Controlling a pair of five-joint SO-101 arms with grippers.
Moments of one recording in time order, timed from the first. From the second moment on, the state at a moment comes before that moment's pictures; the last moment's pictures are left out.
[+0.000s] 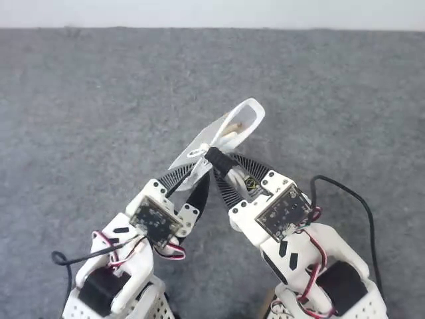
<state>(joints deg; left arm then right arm) 26.9 -103.3 75.8 57.2 -7.9 -39.8 -86.2 57.1 48.1 14.4</state>
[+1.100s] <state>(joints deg) 22.3 -103.3 73.5 61.0 -12.3 -25.0 -71.5 58.1 28.2 4.7</state>
